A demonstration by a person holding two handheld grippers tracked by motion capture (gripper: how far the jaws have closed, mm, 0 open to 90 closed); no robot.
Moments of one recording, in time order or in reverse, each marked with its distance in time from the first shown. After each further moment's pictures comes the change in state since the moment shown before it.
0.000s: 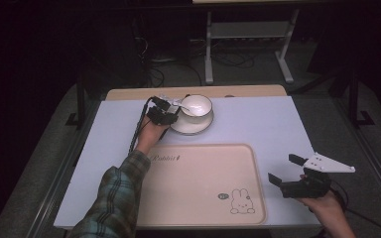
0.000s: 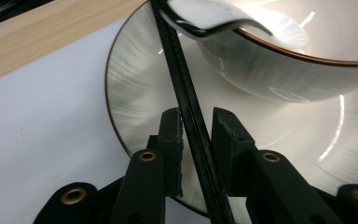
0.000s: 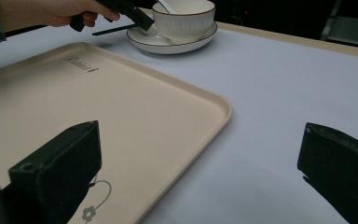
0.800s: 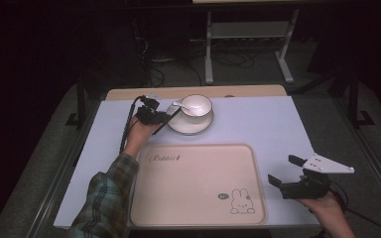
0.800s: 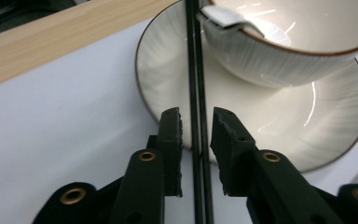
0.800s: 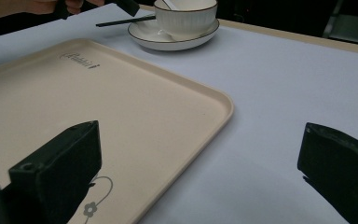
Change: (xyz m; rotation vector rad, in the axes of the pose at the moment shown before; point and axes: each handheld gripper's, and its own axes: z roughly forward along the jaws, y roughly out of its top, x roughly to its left) left arm 0.015 -0.012 -0.036 -0.042 -0.035 -0.023; right arm 0.002 -0.002 0.000 0.009 0.003 -0.005
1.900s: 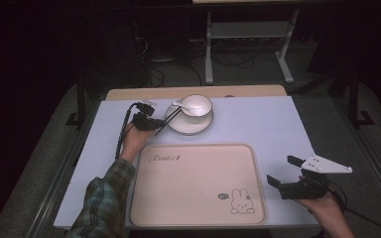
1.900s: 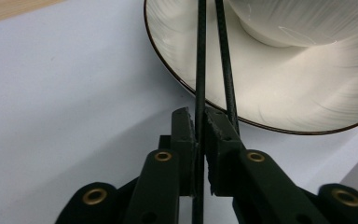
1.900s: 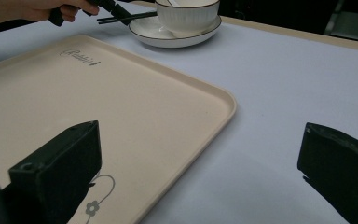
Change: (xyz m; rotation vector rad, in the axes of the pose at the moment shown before) left arm 0.011 -0.024 0.006 0.051 -0.027 -0.064; right arm 0.002 0.000 0.002 0.012 0.000 -0.001
